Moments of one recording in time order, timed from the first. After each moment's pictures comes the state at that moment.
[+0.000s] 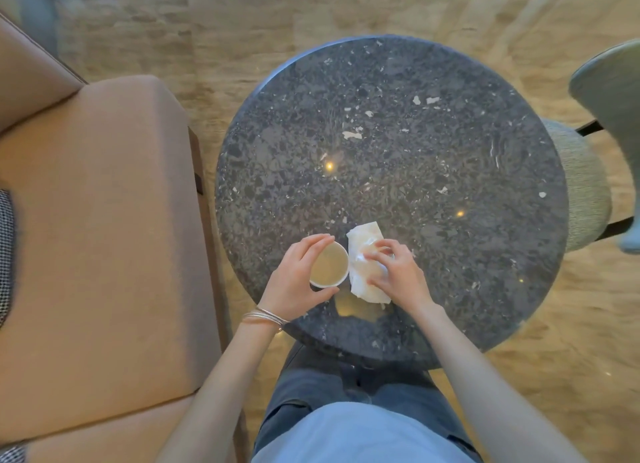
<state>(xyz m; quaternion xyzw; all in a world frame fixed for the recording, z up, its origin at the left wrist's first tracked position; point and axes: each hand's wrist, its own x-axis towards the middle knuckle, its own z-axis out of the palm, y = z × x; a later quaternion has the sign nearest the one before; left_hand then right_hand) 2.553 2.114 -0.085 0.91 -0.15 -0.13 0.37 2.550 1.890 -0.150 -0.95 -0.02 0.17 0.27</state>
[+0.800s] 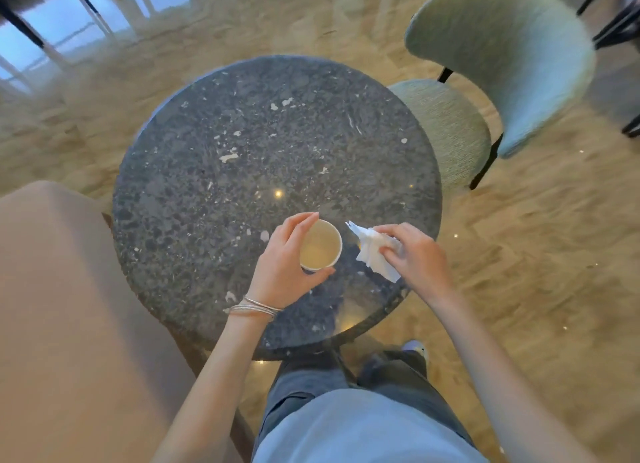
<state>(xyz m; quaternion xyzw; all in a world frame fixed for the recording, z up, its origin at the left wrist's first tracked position) 2.549 1.990 -0.038 0.88 -0.31 -0.11 0.33 2.457 1.775 -0.062 -0.94 0.15 -0.05 0.30</state>
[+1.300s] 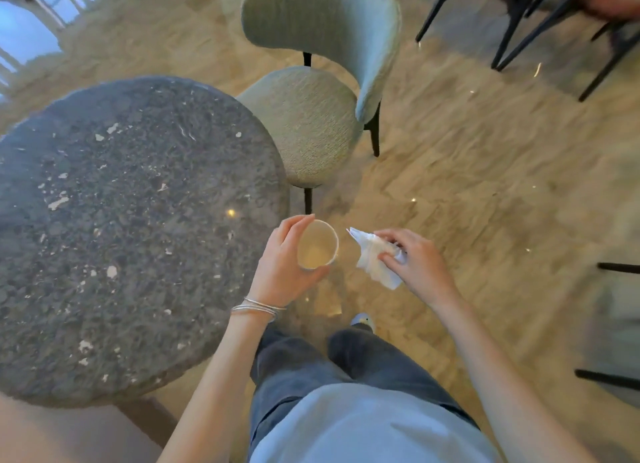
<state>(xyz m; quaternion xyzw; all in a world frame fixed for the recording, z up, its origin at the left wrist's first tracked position) 2.401 1.768 -0.039 0.83 -0.40 -0.19 0.34 2.242 1.598 -0.060 -0.87 0.32 -0.04 0.38</state>
